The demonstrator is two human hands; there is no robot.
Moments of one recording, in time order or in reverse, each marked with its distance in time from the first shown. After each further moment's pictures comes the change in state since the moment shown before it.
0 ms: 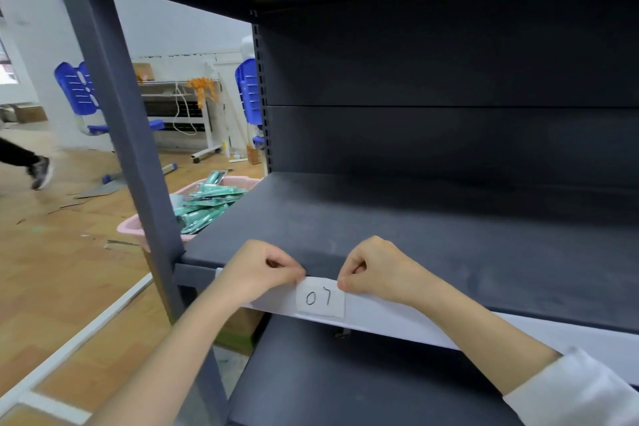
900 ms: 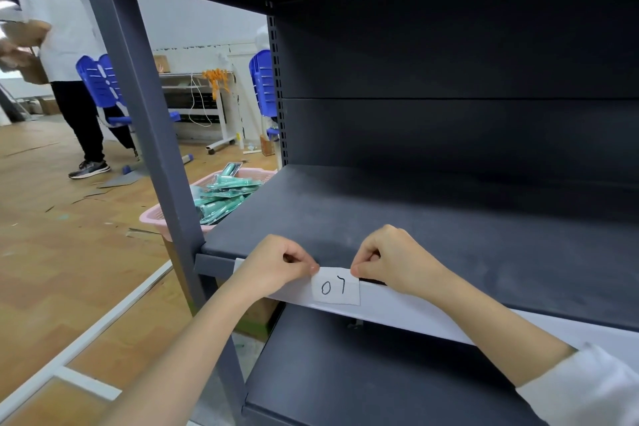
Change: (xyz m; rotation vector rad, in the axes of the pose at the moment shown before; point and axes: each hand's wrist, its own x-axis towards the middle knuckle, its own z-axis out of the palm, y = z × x) left_hand 0.000 0.000 0.001 0.054 -0.019 -0.064; right_hand 0.002 -0.007 -0.003 -0.044 0.060 -0.041
